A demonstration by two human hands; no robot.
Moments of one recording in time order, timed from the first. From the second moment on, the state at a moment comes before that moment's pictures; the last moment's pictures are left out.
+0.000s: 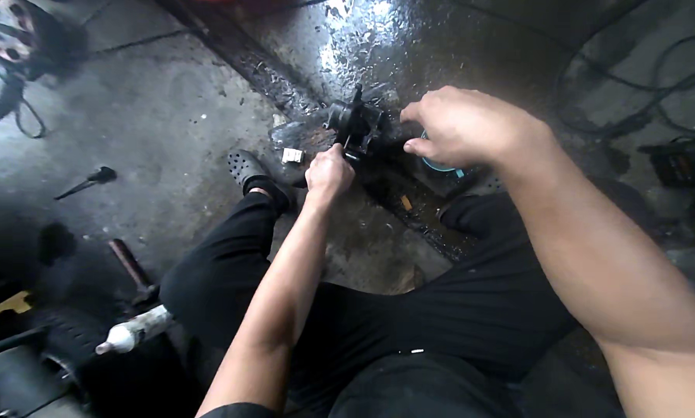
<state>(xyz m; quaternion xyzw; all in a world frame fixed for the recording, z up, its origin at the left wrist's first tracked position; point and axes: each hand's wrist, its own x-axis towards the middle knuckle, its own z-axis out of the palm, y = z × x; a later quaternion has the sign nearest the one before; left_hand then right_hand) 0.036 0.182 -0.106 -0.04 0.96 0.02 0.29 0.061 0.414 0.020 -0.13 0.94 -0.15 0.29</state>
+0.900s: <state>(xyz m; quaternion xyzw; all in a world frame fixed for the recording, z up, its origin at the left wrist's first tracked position) 0.053 0.159 -0.141 -0.03 0.96 0.07 0.26 0.067 0.422 0.019 -0.13 0.94 -0.15 0.29</state>
